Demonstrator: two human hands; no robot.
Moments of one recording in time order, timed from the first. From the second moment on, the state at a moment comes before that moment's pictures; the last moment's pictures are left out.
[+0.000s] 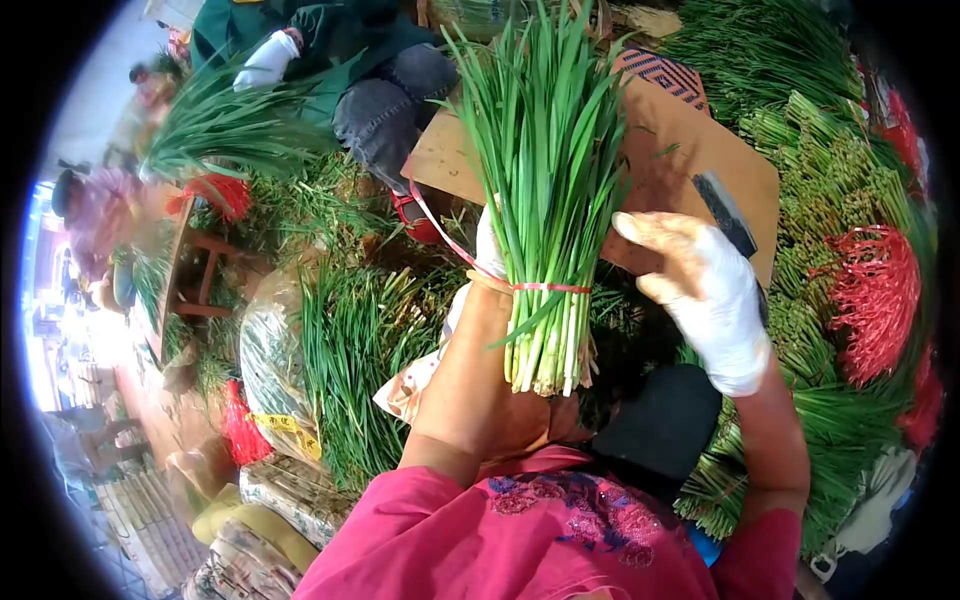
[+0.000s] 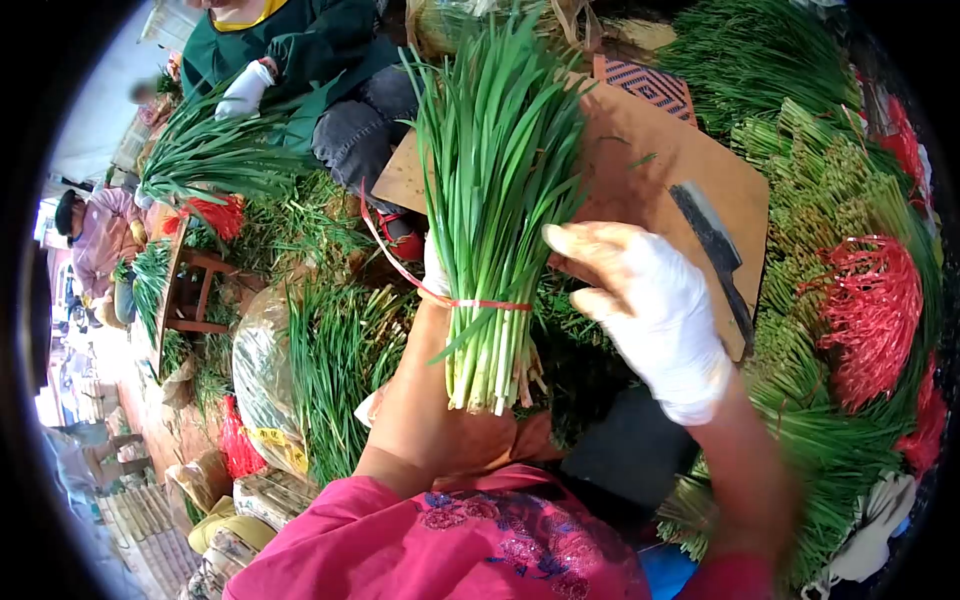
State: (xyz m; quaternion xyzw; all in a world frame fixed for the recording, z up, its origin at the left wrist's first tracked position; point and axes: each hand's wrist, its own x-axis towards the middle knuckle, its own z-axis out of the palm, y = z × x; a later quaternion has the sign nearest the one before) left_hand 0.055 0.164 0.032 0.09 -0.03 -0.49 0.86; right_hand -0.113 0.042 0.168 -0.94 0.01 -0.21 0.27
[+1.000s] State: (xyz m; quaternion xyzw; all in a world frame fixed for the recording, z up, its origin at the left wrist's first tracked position) left_hand 0.039 0.153 0.022 0.12 0.06 -0.55 0.83; right_hand -0.124 0.058 0.202 -0.59 0.06 -0.10 0.80
